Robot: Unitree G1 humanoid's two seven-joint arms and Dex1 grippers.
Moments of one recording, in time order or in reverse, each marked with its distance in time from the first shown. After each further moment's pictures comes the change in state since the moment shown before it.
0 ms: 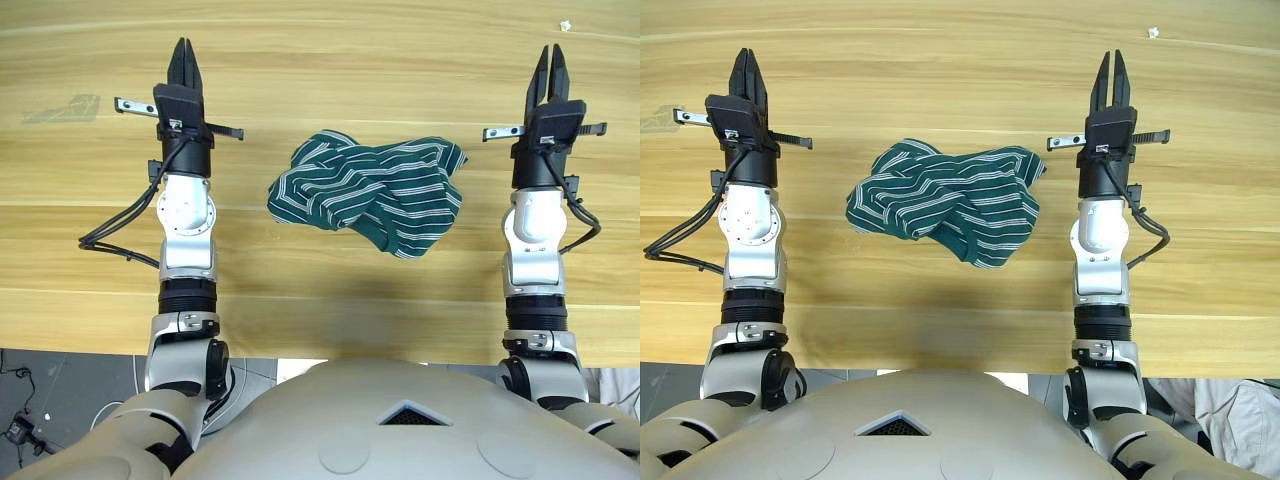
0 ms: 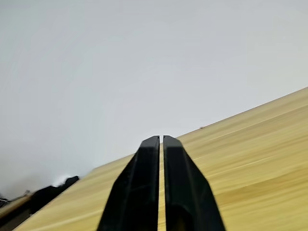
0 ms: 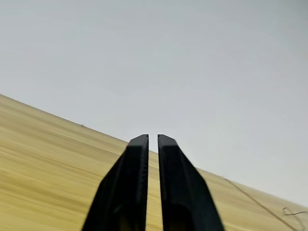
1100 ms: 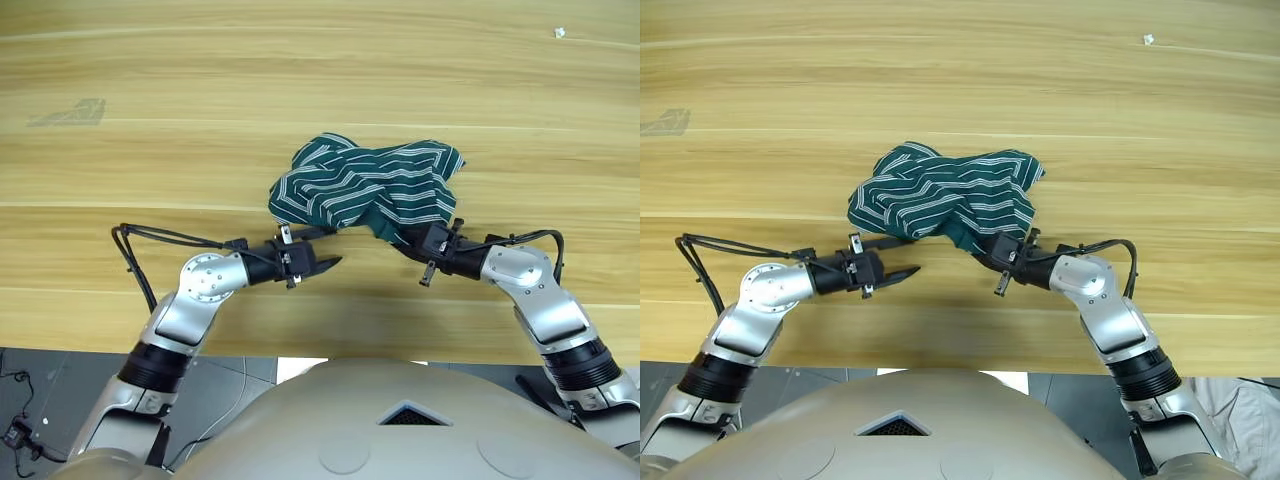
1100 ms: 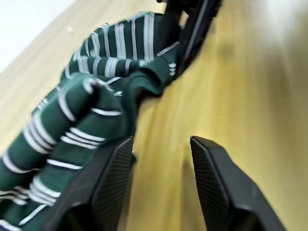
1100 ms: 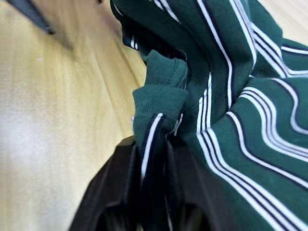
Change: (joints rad) left arm 0.315 0.315 -0.435 -0.458 0.008 0.309 -0.750; right arm 0.214 -0.393 0.440 -0.372 0.165 0.649 0.809
